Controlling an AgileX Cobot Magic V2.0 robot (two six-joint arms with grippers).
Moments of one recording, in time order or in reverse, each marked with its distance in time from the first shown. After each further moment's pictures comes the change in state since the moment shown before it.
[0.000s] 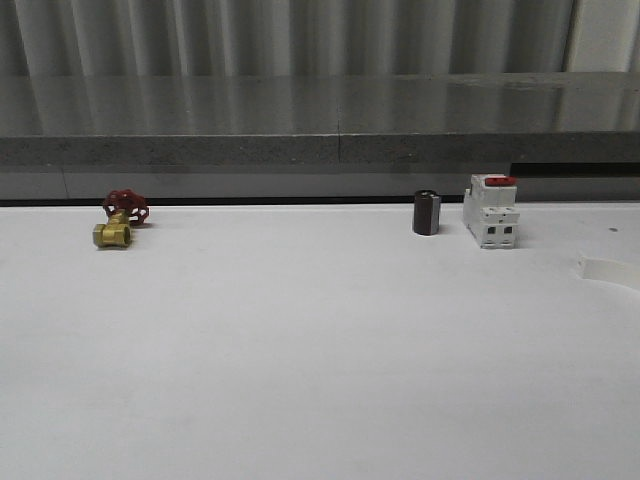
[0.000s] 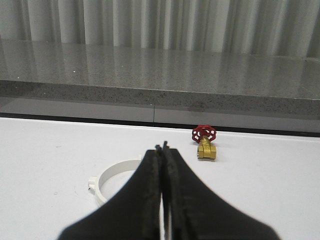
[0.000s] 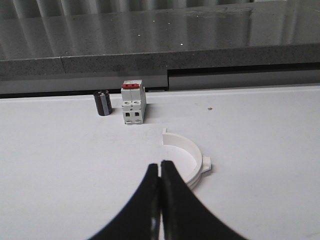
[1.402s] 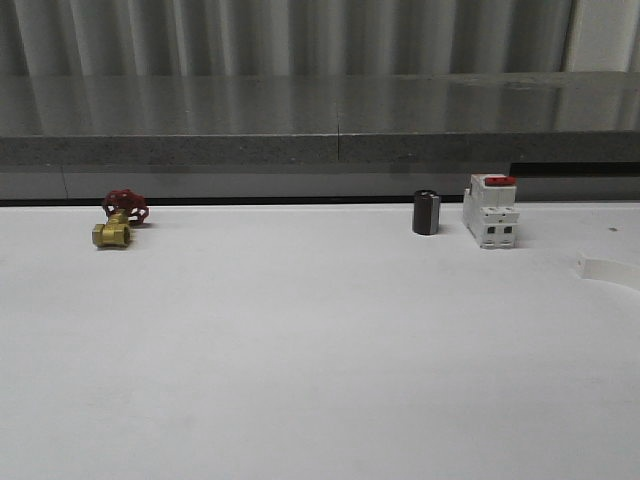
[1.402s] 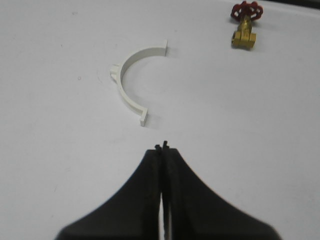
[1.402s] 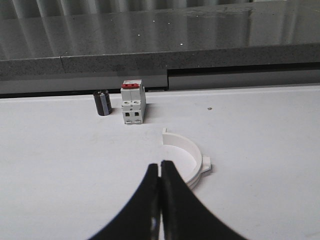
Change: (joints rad) left arm 0.000 0.747 -0.653 -0.070 0.645 0.022; right arm 0.000 0.000 0.000 0.000 0.000 0.000
